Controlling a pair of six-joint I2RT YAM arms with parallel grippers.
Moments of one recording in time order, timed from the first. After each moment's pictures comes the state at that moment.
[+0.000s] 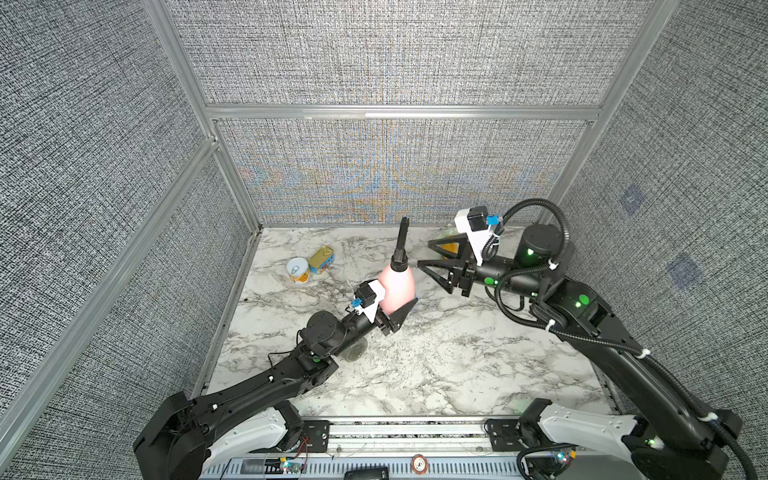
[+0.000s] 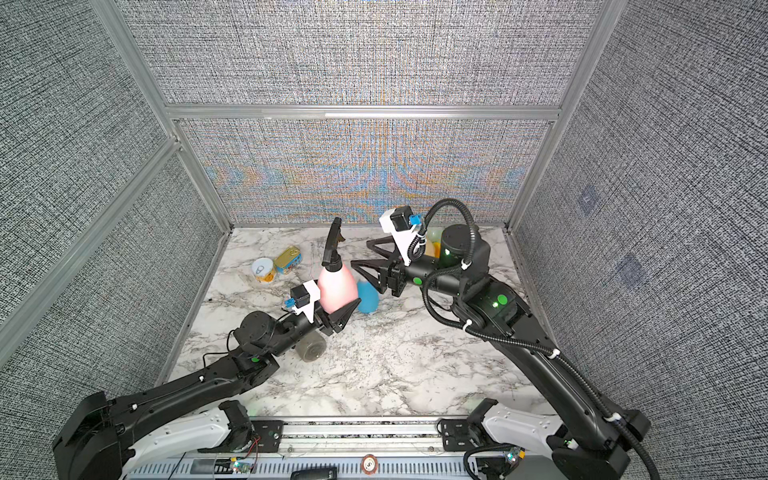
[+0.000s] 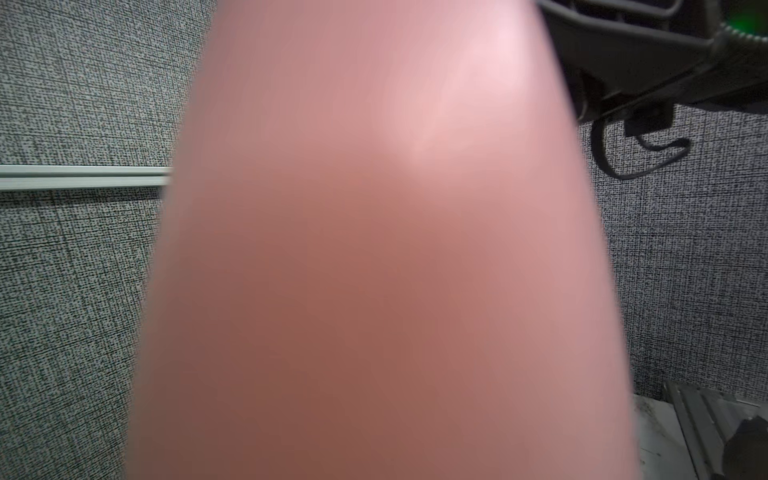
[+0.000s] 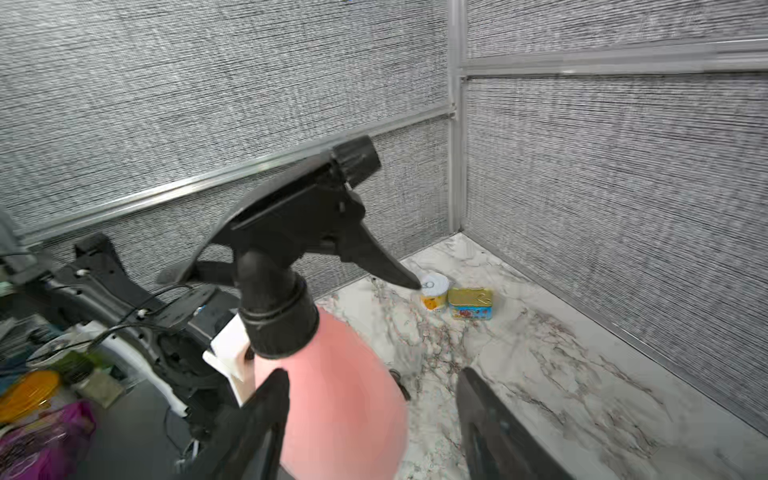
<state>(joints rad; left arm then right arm) -0.89 1.03 0.53 0.78 0.16 0.05 0.68 1.15 1.42 -0.34 -0.53 0.13</state>
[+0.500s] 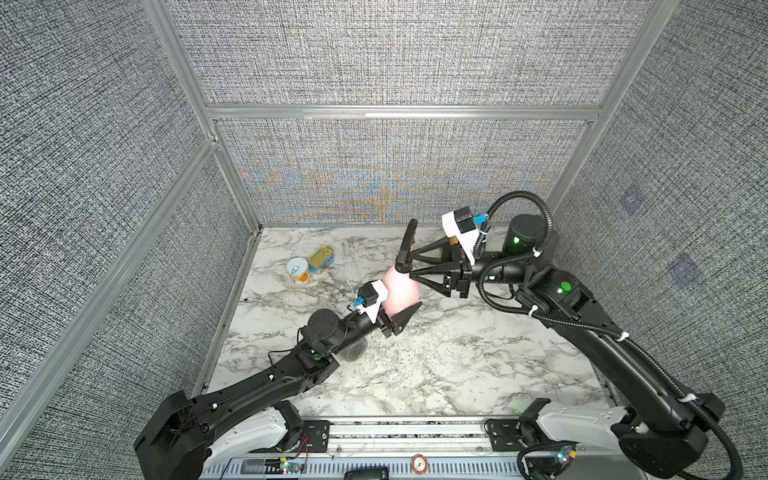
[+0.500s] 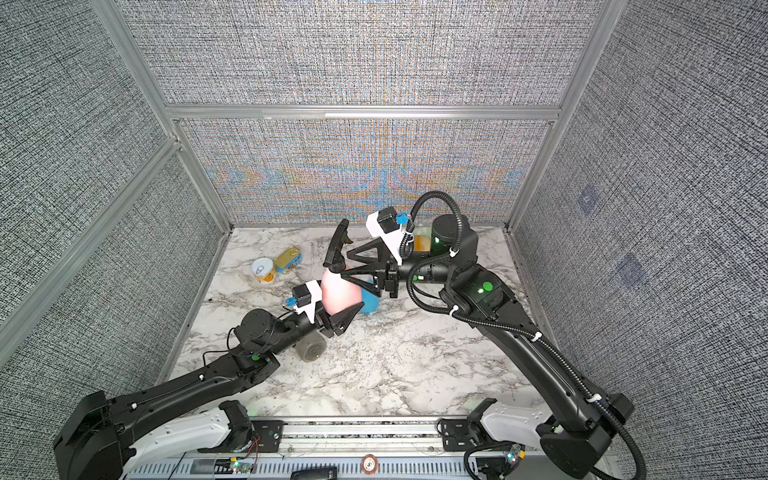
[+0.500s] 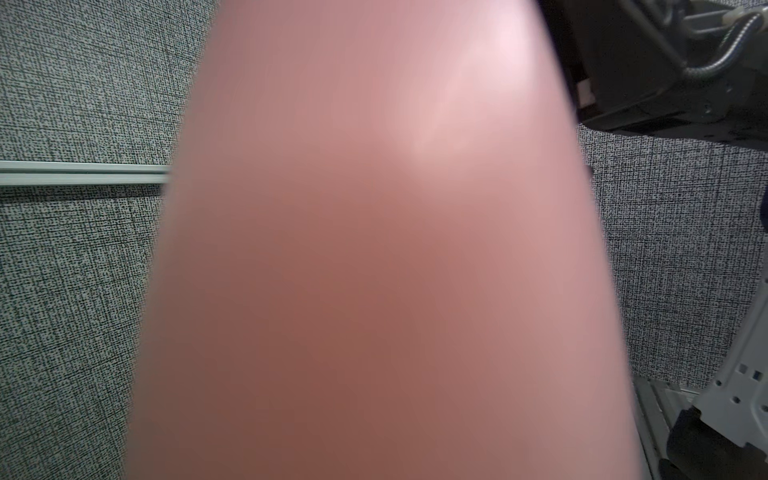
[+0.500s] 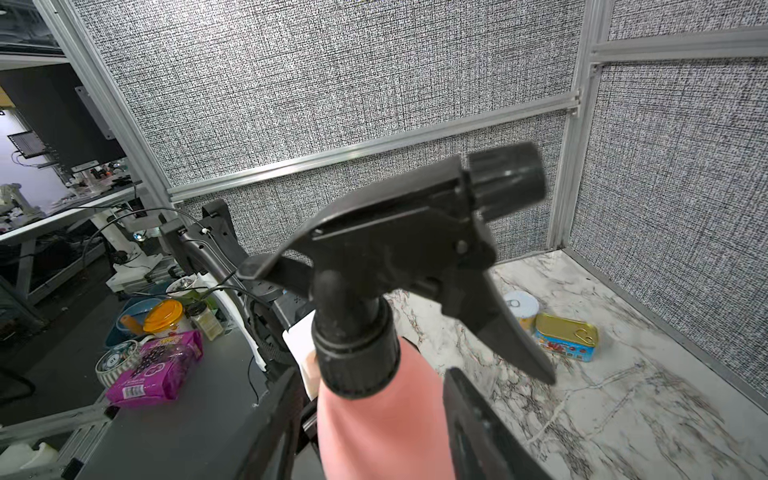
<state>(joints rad) -0.89 1.04 0.55 0.77 0.22 0.01 0.65 1.21 1.44 -0.28 -0.81 0.12</state>
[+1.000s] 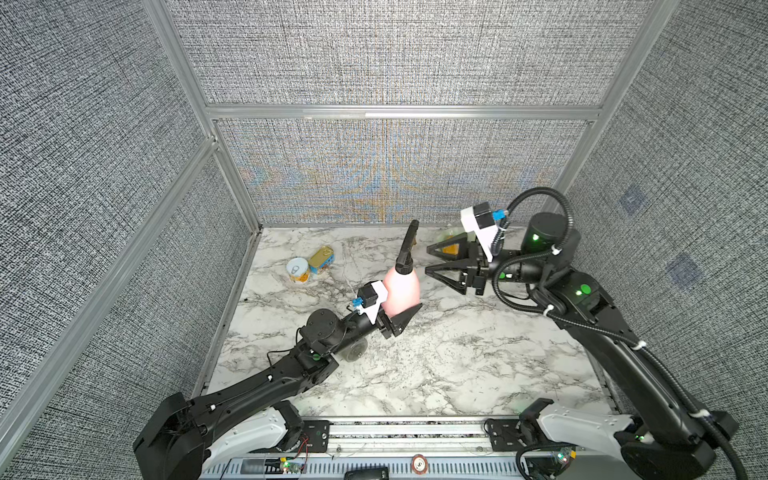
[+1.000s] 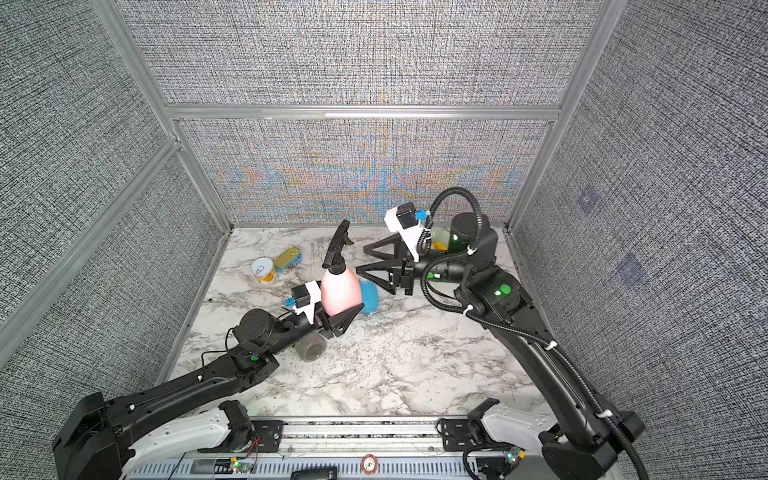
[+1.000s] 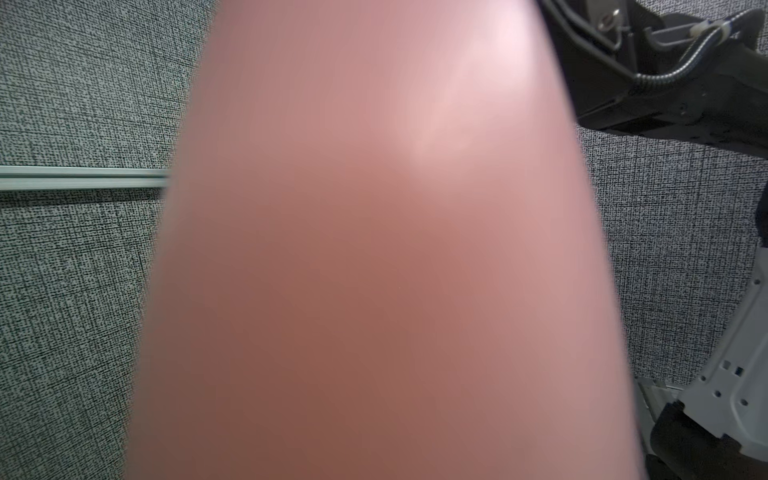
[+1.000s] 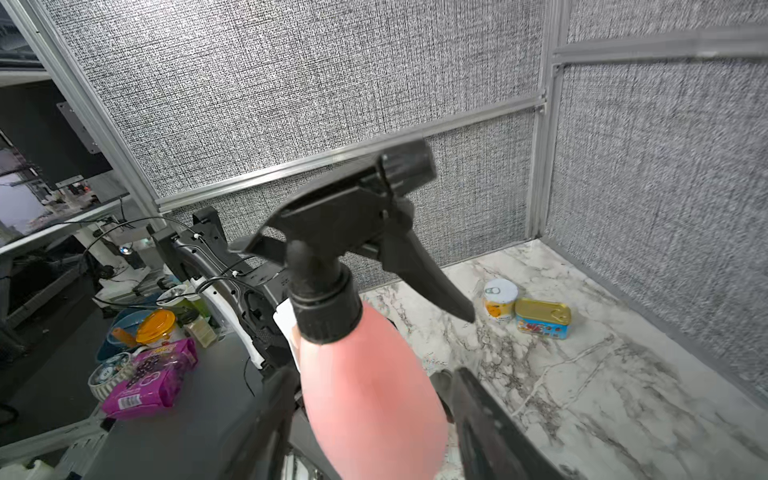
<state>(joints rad) -0.89 1.03 0.55 0.76 0.25 0.00 0.54 1.16 1.45 -0.35 -0.85 0.11</state>
